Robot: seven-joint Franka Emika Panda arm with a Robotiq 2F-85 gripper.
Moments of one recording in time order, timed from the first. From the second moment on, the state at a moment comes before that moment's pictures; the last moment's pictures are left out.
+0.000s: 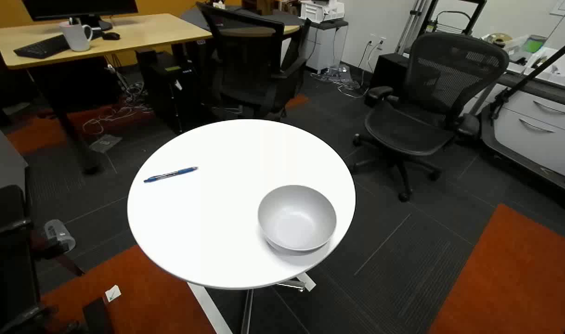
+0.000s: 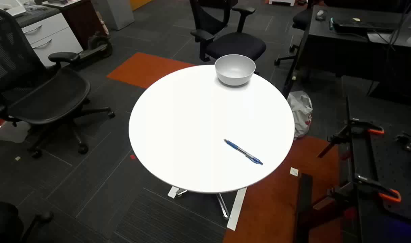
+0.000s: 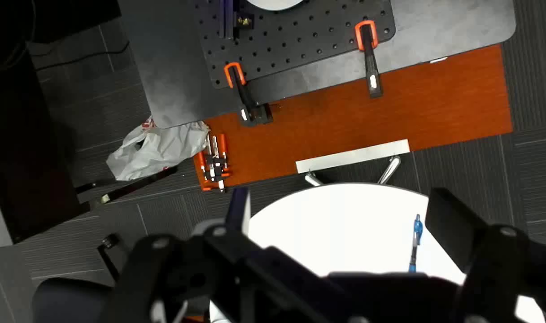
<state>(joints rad) 0.02 -0.73 0.25 -2.48 -0.01 1.54 0.46</state>
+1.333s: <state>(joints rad) -0.01 -0.49 0.24 -2.52 -0.06 1.98 0.48</state>
